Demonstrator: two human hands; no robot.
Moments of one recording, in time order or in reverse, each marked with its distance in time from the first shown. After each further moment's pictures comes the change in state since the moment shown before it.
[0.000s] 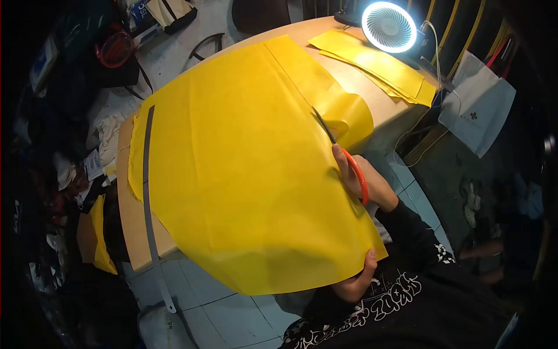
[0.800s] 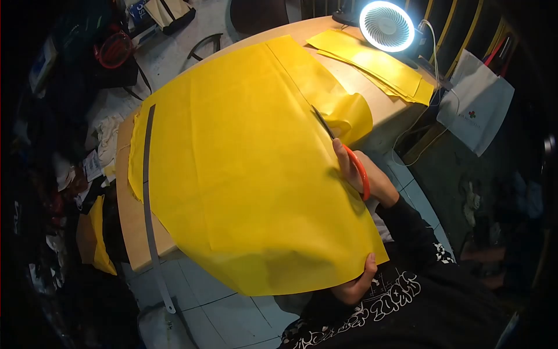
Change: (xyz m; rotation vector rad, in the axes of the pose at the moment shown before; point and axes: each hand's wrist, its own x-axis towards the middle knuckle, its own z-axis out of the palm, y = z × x) left_hand -0.006 -0.003 -0.002 0.090 -0.028 0.102; right_hand 0.007 0.010 0.002 0.052 0.114 -0.115
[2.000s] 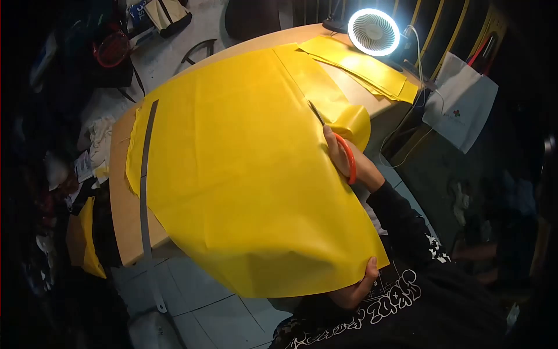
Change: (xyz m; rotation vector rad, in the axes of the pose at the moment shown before) left_hand -0.013 0.033 -0.017 -0.040 -0.148 0.094; right_hand 0.004 -0.008 -0.002 0.040 -0.050 0.098
